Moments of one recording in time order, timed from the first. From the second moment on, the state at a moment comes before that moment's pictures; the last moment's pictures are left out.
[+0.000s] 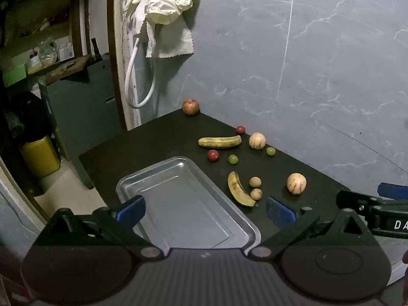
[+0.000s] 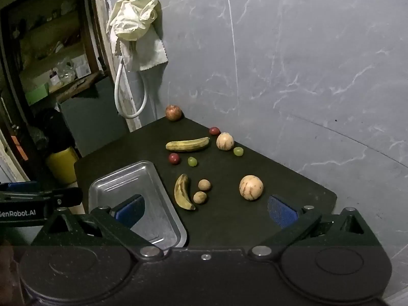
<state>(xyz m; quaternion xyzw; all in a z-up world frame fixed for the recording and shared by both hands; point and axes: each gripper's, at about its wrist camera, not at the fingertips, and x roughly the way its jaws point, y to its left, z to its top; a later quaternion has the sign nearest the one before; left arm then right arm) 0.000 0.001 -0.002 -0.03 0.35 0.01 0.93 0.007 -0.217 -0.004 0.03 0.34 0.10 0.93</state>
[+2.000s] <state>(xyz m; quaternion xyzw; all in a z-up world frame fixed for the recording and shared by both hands) 0.002 -0.003 -0.013 -0.03 0.37 0.02 0.93 0.004 -0.218 -0.011 0.04 0.34 0.10 0.93</state>
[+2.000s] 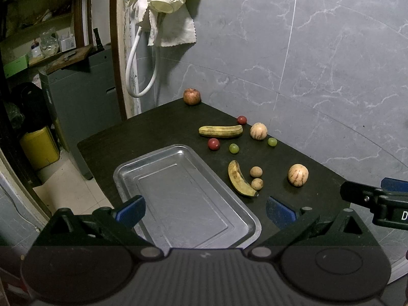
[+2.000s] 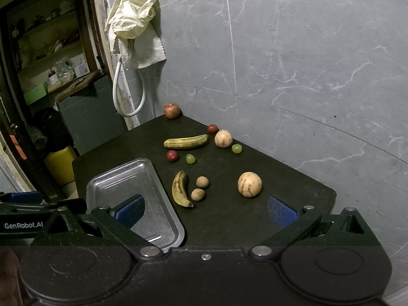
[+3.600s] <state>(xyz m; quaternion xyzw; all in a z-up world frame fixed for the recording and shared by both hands) 0.043 0.044 -0.033 -0.06 0.37 -0.09 0.92 -0.002 -0.184 -0.010 0.05 0.32 0.02 0.95</state>
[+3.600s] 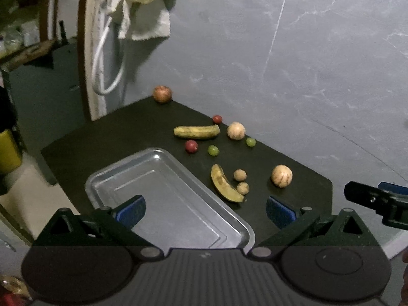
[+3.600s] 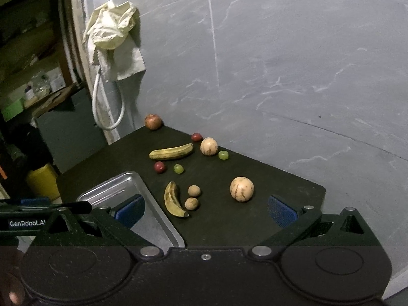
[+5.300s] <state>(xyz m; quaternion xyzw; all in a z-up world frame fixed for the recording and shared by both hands) 0.229 -0.058 -0.164 -0.07 0.49 0.01 0.87 0.198 -0.276 -0.138 0.02 0.42 0.19 0.89</state>
